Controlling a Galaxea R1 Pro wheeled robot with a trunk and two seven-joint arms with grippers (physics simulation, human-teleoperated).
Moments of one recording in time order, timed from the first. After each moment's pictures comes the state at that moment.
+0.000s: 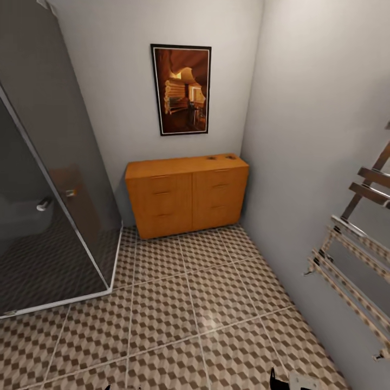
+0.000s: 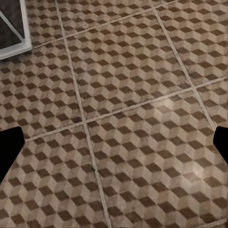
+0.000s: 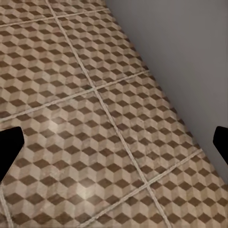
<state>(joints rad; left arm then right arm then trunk) -0.37 -0.05 -0.29 0.07 0.11 -0.70 0.20 -0.39 -0.01 0.07 -0.02 -0.08 -0.66 -0.33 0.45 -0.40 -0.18</state>
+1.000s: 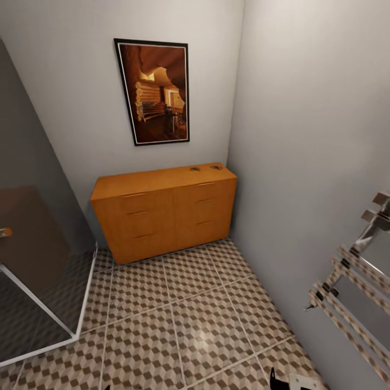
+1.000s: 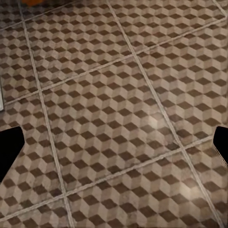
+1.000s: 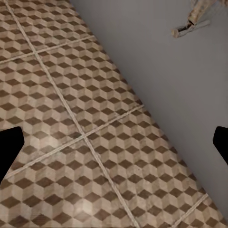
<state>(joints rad) -0.37 -0.05 -0.29 0.07 0.11 -0.70 0.20 -0.39 -0.01 0.07 -0.02 -0.08 -0.66 -0.33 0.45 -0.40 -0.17</state>
